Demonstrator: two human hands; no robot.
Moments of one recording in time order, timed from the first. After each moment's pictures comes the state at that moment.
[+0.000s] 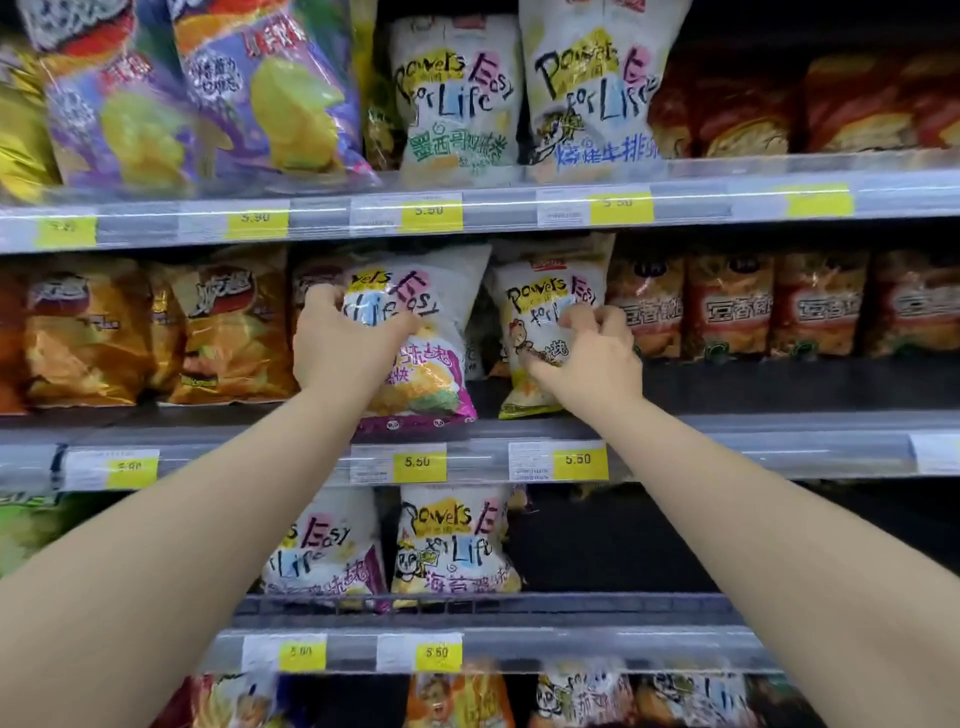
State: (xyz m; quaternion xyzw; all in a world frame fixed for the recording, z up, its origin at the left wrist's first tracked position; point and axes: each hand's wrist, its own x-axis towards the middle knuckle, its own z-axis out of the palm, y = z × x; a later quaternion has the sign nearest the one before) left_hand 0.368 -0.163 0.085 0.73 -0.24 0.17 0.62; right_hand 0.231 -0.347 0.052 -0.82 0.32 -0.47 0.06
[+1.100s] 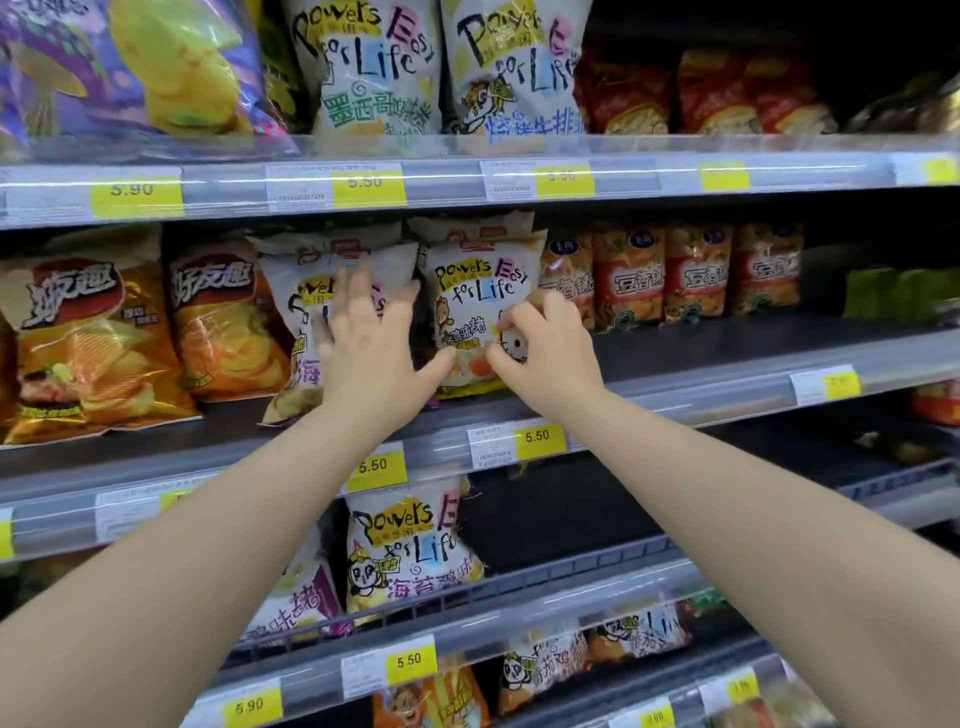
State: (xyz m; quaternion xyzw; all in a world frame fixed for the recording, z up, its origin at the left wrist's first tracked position) left_hand 0.360 -0.213 0.054 0.74 -0.50 0.33 0.31; right_hand 0.214 -0.327 0.041 -0.82 0.28 -0.50 -0.02
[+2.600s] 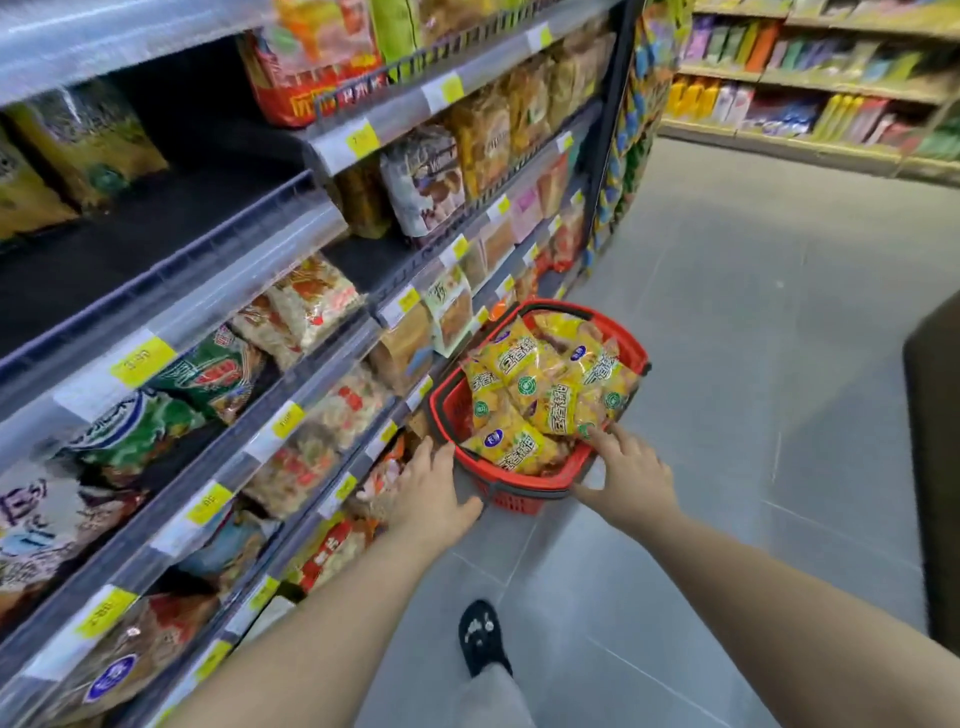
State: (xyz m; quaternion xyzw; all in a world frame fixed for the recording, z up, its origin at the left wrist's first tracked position) left_hand -0.234 -0.357 -0.329 0.60 -0.77 -0.22 -0.01; right_hand -0.469 -0.293 -0.342 -0.55 0.82 -0.05 0.13
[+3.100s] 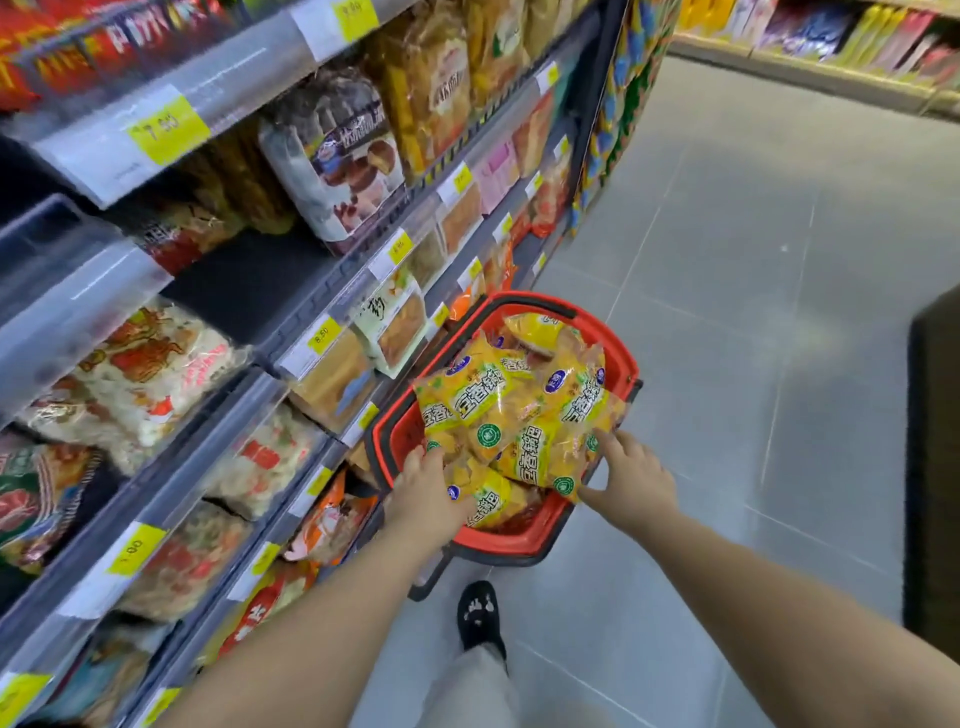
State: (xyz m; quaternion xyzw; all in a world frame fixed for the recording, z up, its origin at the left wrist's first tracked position) left_hand -0.362 -0.526 -0.395 0.62 -0.70 -0.34 -0.06; right_hand -0.598 -0.451 -0.402 -0.50 0.84 0.01 0.22
